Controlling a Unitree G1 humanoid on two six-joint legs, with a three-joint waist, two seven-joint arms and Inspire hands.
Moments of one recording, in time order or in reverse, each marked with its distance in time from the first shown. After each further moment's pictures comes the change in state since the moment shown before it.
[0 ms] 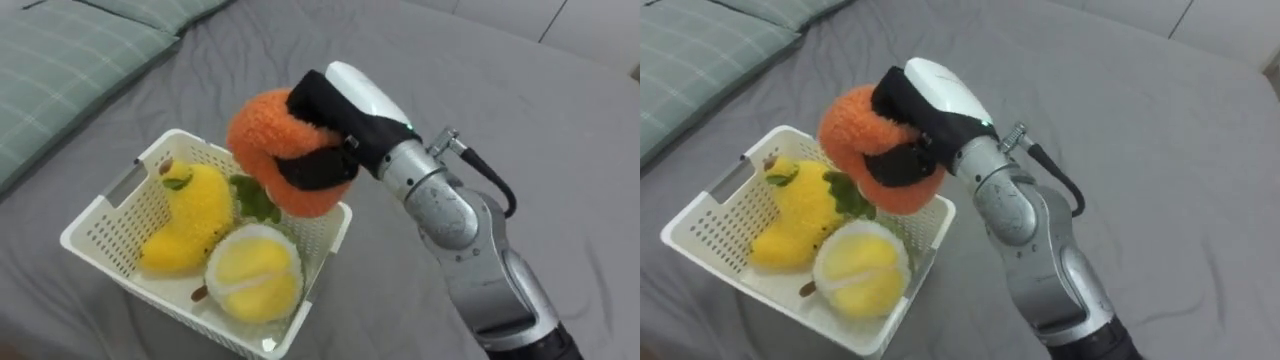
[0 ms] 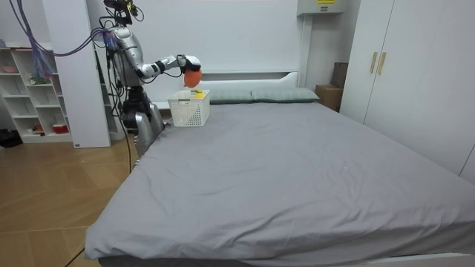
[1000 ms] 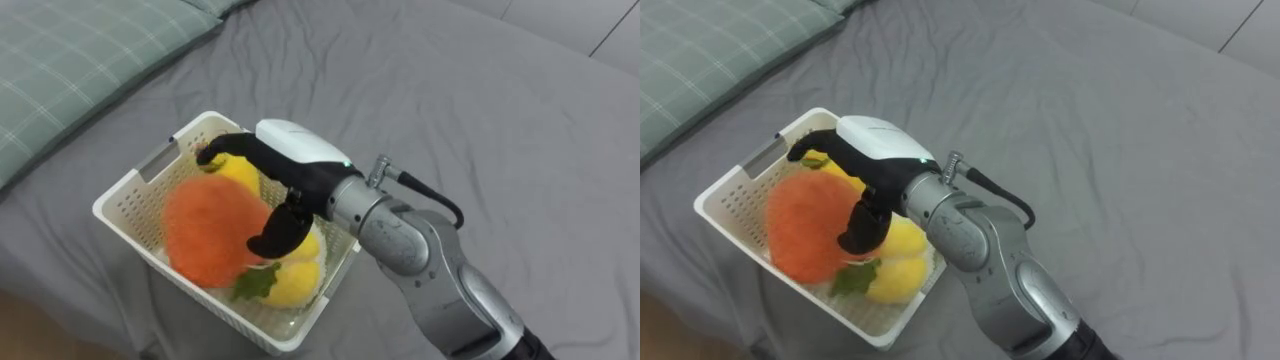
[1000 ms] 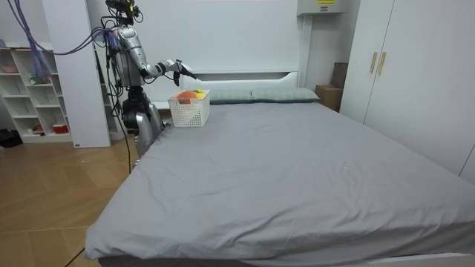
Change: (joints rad) left arm -0.046 0.011 -0.061 -0.027 0.018 0.023 0.012; right arm -0.003 0.012 0.165 0.015 -0.025 0.038 0.065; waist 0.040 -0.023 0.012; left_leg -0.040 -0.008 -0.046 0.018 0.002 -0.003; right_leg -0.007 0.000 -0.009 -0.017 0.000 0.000
